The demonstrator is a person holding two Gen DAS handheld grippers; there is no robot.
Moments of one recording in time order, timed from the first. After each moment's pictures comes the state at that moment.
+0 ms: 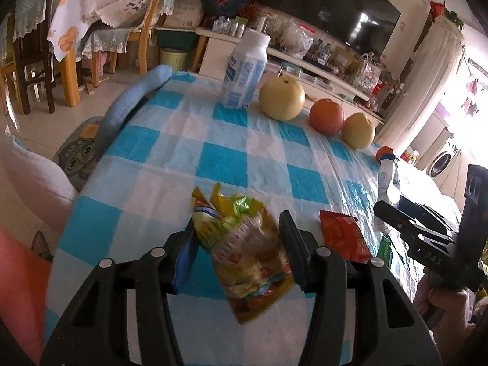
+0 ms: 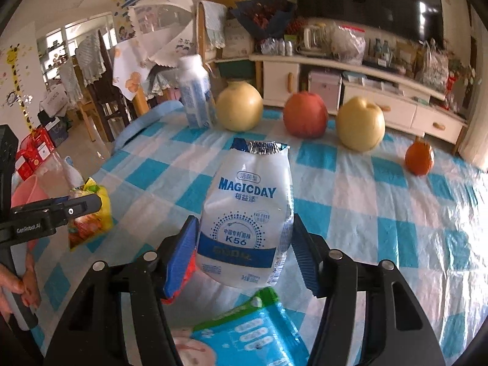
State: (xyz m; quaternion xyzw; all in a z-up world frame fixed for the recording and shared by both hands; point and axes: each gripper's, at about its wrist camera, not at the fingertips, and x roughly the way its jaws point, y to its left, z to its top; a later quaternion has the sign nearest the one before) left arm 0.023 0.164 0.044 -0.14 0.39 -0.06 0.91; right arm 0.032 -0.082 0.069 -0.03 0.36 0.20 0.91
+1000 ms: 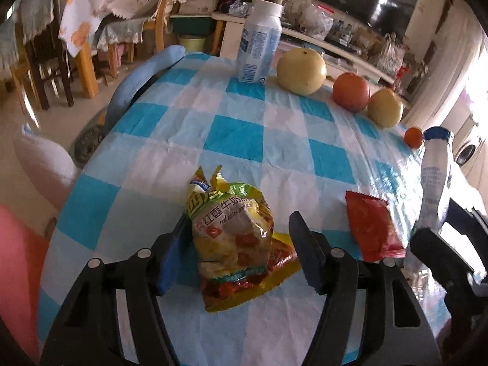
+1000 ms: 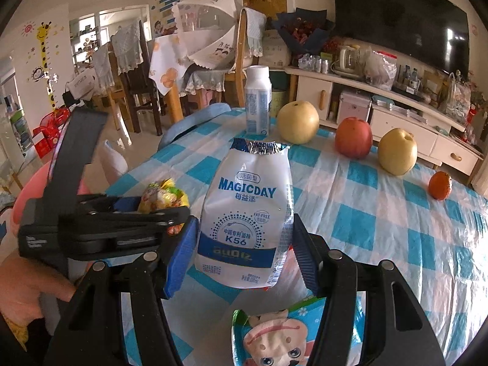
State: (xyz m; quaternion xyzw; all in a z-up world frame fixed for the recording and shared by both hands) left arm 0.035 0.139 0.020 -0.09 0.44 0.00 0.89; right arm -0.011 -0.032 0.083 -0.06 0.34 0.26 0.90
